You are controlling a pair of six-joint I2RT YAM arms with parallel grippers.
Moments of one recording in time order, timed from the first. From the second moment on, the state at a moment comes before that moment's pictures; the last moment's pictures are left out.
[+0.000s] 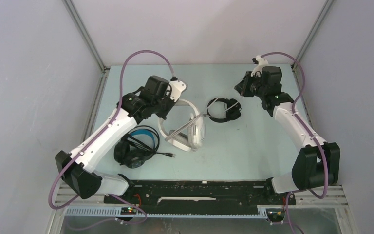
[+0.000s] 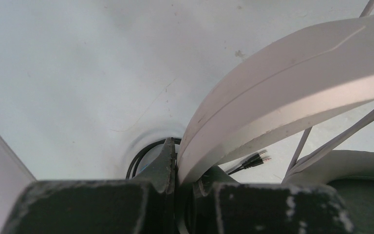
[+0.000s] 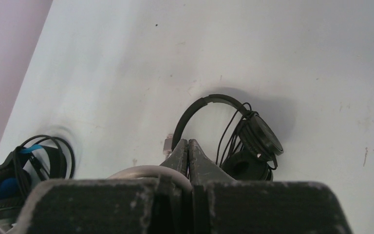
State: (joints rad) left arm -0.62 1.34 1.39 -0.86 -0.07 0.22; right arm 0.17 1.44 1.14 -0.14 -0.31 0.32
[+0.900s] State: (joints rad) left arm -0.66 1.53 1.39 -0.85 -0.51 0.17; right arm 0.36 1.30 1.25 -0.38 -0.58 0.32
